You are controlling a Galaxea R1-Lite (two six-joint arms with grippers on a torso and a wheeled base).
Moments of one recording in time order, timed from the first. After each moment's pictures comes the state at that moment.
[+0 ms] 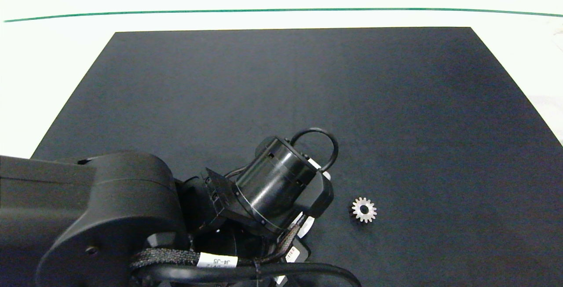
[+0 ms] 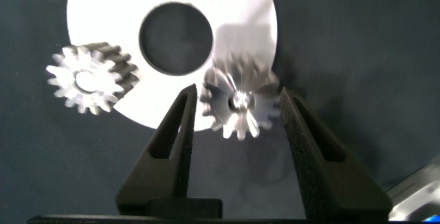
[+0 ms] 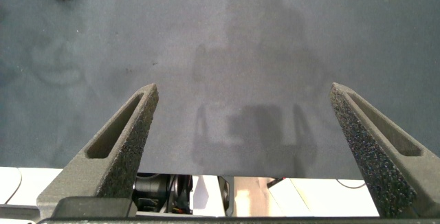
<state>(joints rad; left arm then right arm) -1.02 1.73 -1.20 0.34 0.38 -0.02 0.06 0.40 -0.35 0.32 0.00 0.06</state>
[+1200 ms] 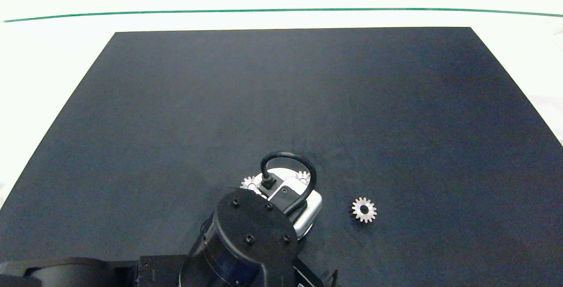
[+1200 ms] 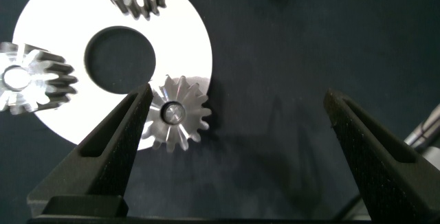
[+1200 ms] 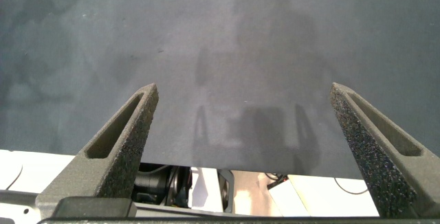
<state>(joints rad) -1.12 1.64 -0.79 -0.27 0.37 -0.12 0.10 0.36 -0.31 0.33 0.00 0.05</state>
